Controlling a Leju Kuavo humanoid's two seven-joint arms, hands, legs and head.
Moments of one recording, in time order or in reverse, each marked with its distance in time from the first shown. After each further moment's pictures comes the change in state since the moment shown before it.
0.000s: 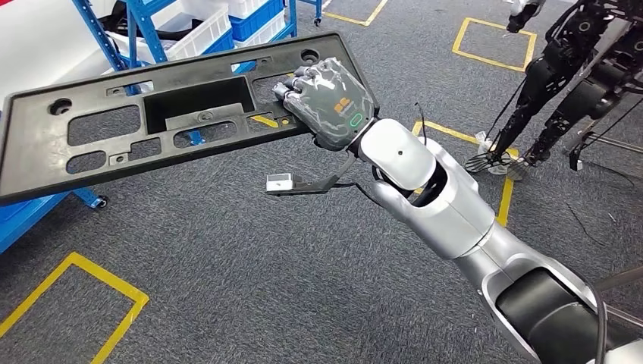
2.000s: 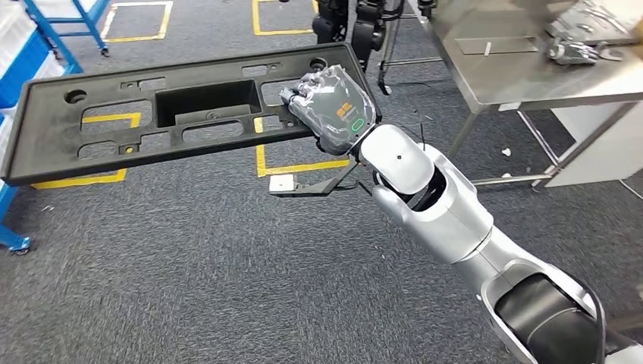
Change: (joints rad) left arm 0.016 0.019 0.009 -0.006 -0.016 -0.002 0.004; right arm 0.035 -0.003 -0.011 0.009 0.015 0.031 0.025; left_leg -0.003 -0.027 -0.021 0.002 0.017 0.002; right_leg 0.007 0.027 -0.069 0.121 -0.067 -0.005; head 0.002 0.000
